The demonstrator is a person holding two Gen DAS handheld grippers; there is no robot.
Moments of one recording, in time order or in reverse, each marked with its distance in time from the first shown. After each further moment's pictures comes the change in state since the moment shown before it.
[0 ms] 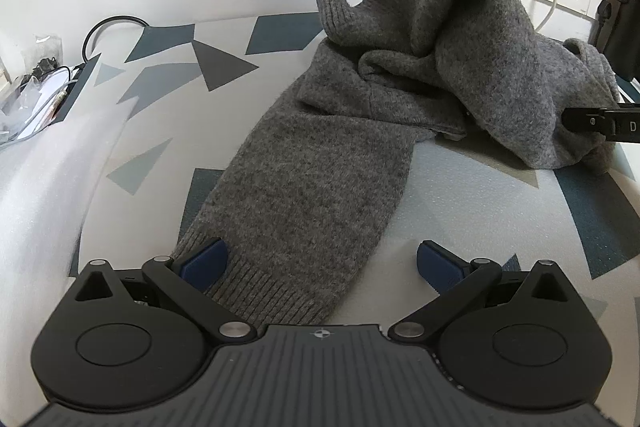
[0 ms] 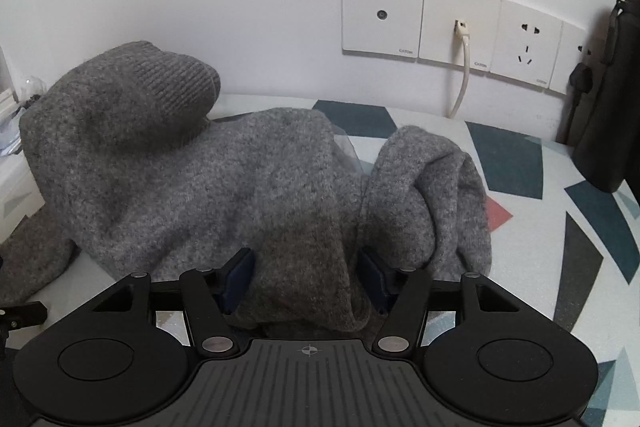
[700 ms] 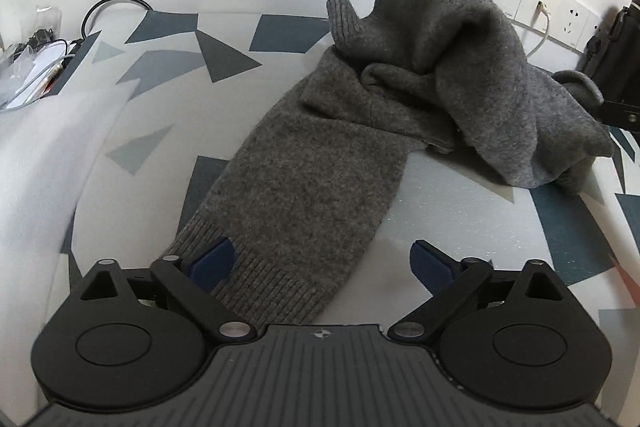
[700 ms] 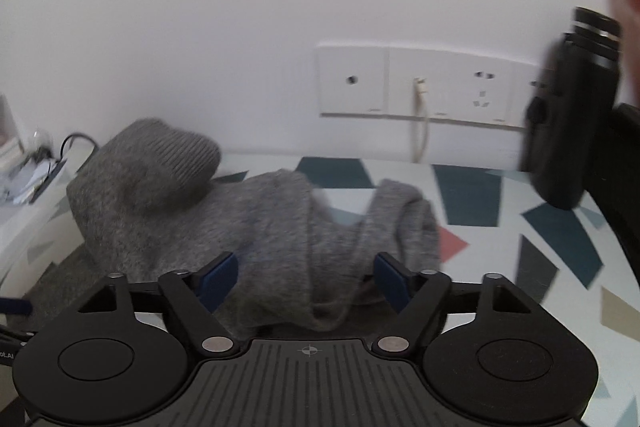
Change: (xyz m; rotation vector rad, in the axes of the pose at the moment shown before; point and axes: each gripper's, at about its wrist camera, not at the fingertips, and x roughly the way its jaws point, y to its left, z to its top) left arm -0.011 0.020 -0.004 -0.086 -0.007 -0.095; right arm -0.052 -0.005 0.012 0.044 -0.115 -0.001
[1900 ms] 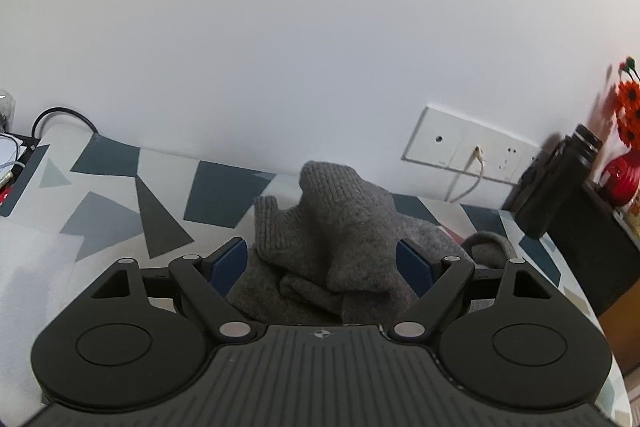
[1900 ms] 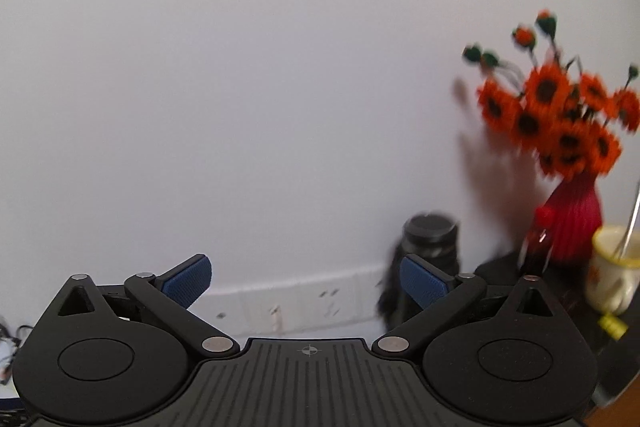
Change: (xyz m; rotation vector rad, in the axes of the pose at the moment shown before) left arm -0.045 -0.010 0.107 -0.062 -0.263 -0.200; right arm -0.150 -0.132 0.147 0.198 -0.386 -0.214
